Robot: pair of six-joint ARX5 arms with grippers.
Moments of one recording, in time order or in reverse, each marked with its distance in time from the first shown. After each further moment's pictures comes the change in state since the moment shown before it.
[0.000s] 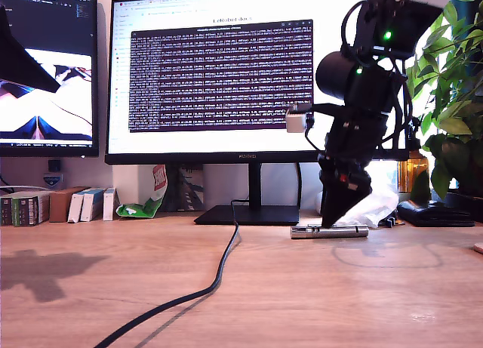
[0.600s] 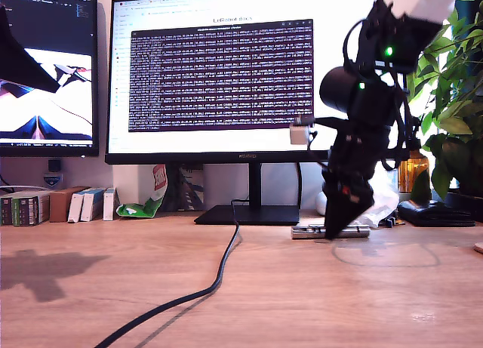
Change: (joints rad) left arm 0.000 0.000 0.000 0.000 -0.001 0.000; right arm -0.026 0.050 0.001 0.031 -0.027 0.004
